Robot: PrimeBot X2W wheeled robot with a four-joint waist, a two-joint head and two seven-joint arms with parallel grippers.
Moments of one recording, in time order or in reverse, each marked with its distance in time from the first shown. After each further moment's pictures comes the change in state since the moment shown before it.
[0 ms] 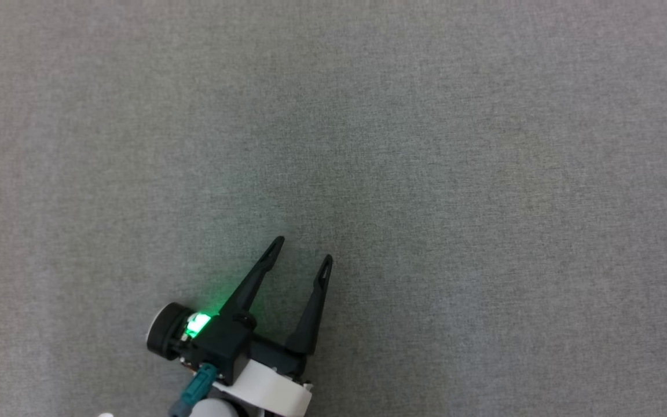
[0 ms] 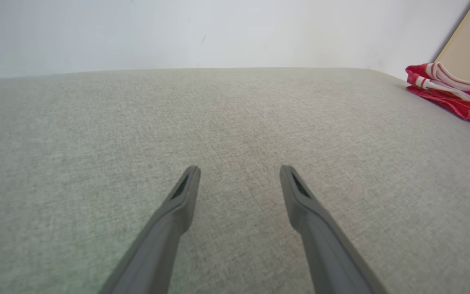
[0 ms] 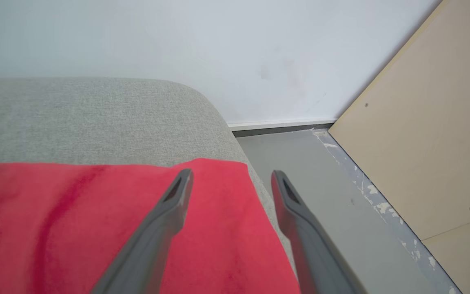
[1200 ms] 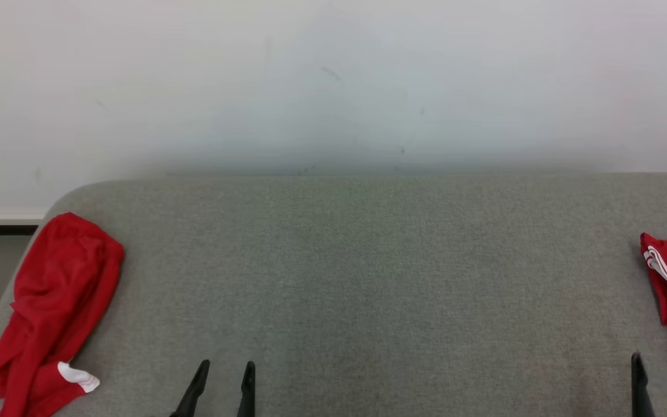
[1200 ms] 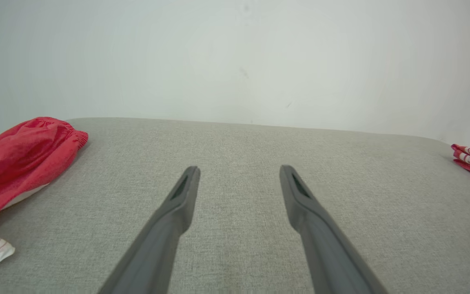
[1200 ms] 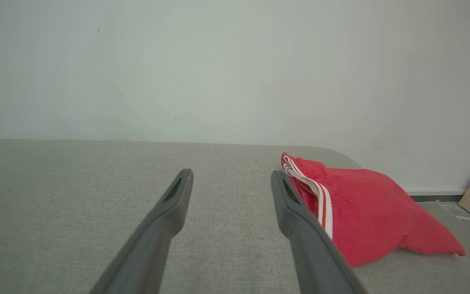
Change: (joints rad) left arm 0.309 0.000 0.127 0.050 -0.127 0.060 0.000; right arm 1.082 0.573 -0.417 -1.055 -0.434 0.000 -0.033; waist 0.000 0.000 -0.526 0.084
